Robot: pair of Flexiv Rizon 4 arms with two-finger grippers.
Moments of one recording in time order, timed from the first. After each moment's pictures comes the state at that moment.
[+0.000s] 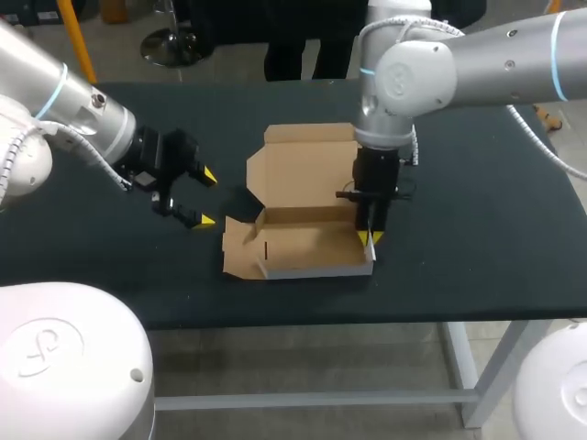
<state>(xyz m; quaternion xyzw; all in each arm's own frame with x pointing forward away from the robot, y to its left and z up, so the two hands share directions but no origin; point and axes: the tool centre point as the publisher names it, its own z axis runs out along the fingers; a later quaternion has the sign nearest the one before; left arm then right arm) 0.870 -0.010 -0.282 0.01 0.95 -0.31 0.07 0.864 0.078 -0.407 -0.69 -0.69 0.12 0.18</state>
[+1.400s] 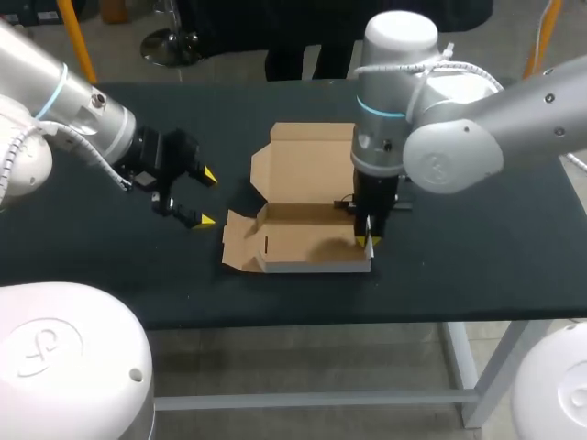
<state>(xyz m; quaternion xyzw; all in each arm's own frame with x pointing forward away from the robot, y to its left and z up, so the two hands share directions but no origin) 0.871 -0.010 -0.282 0.01 0.95 -0.31 0.07 0.872 0.079 -0.419 -0.72 -0.69 0.02 0.04</state>
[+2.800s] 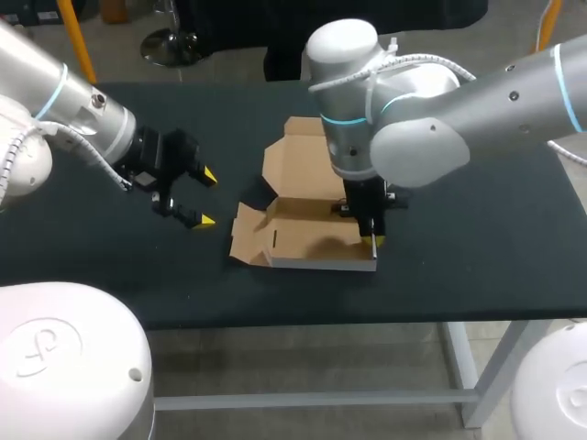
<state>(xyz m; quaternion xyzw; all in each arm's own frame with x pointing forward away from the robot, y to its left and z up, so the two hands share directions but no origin) 0.871 -0.010 -0.282 0.01 0.95 -0.31 0.07 0.876 0.061 -0.422 -0.75 -0.65 0.09 -0.06</state>
